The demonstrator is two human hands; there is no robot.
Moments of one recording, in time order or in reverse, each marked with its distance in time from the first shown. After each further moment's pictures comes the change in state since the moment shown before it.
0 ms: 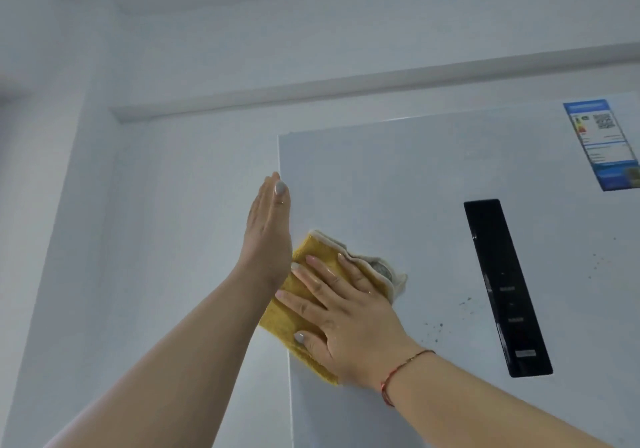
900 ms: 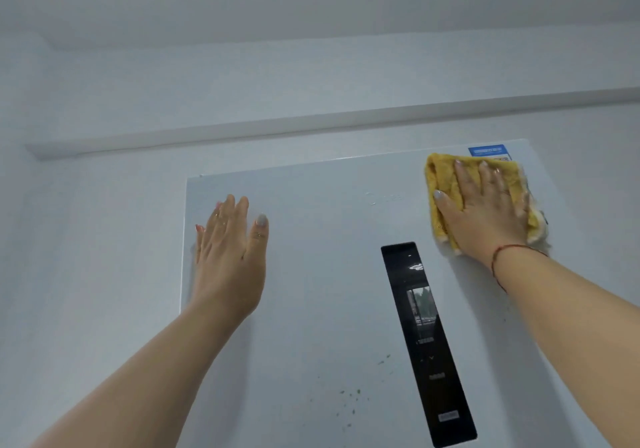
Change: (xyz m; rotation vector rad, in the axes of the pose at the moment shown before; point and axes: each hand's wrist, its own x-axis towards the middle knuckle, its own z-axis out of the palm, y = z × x) left_hand 0.035 0.017 0.071 0.508 0.034 0.183; right_hand -0.046 0.285 -0.098 -0.067 0.108 1.035
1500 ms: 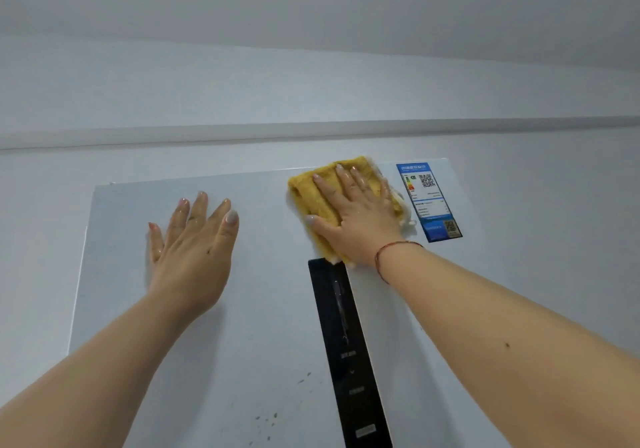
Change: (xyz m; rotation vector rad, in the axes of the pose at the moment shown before) left_hand 0.022 0.040 0.030 0.219 -0.090 0.050; right_hand 0.004 -0.048 -0.005 -0.047 -0.035 -0.410
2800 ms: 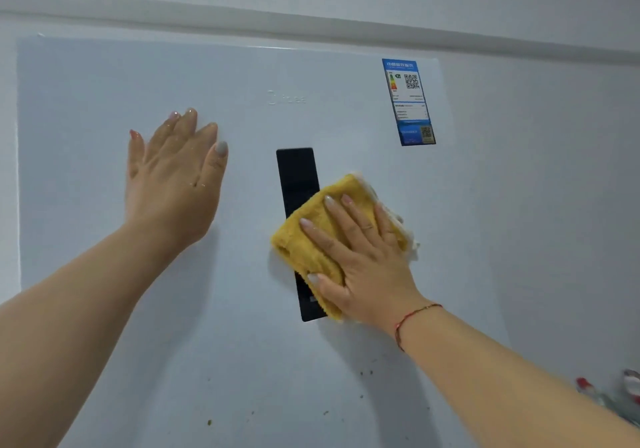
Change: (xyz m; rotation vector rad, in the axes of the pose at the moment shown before) left_hand -0.051 0.004 0.033 0.015 0.099 0.124; right_hand -0.196 0.018 0.055 -0.072 0.001 -0.254
